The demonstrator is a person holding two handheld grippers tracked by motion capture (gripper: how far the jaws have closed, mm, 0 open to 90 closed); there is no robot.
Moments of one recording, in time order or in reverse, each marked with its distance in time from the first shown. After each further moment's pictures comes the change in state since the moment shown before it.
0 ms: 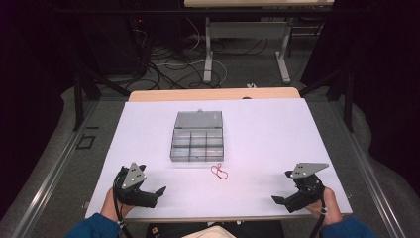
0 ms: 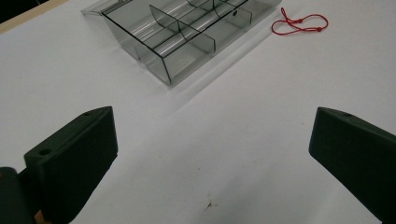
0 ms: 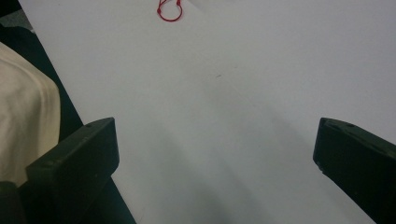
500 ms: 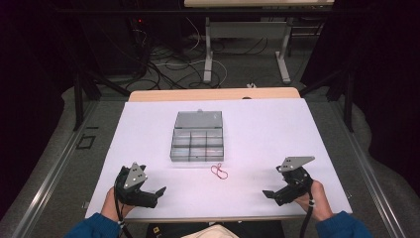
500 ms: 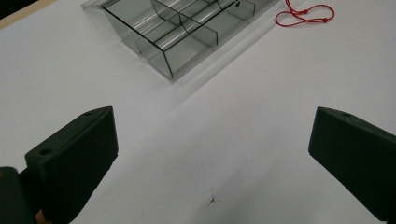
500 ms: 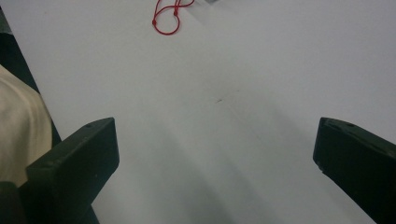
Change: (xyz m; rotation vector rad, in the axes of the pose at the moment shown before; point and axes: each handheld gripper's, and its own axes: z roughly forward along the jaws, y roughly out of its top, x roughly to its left) left arm -0.001 -0.001 0.002 0.022 0.002 -0.002; right arm -0.002 0.022 0.024 0.023 -0.002 -0.010
